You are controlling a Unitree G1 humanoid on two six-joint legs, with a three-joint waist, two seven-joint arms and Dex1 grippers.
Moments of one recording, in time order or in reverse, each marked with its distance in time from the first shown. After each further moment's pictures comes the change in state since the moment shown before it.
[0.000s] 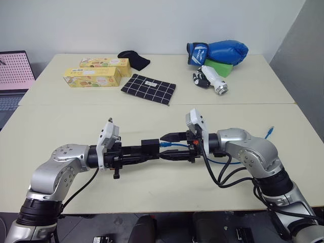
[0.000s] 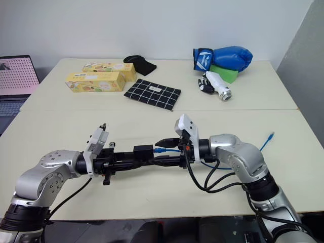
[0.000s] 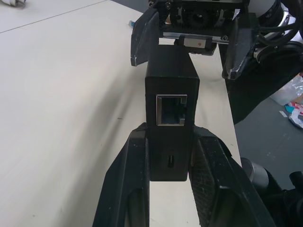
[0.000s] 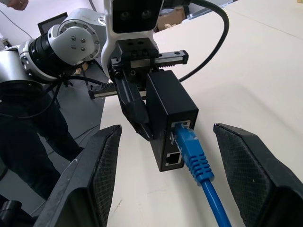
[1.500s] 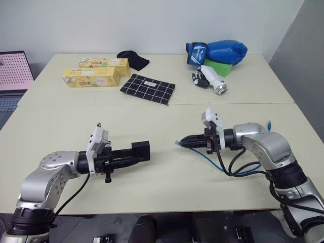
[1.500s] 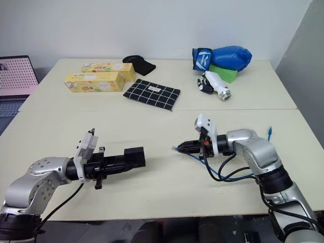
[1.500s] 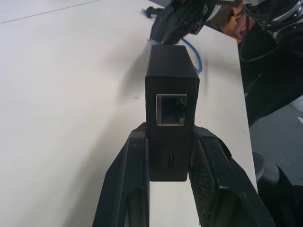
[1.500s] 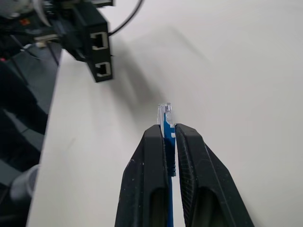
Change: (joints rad) left arm 0.107 0.021 0.094 0.019 0.014 -0.041 0.018; right arm -0.031 -0.130 -0.058 0.242 -0.186 -0.115 0.127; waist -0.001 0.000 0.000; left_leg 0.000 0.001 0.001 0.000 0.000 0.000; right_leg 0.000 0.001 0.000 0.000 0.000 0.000
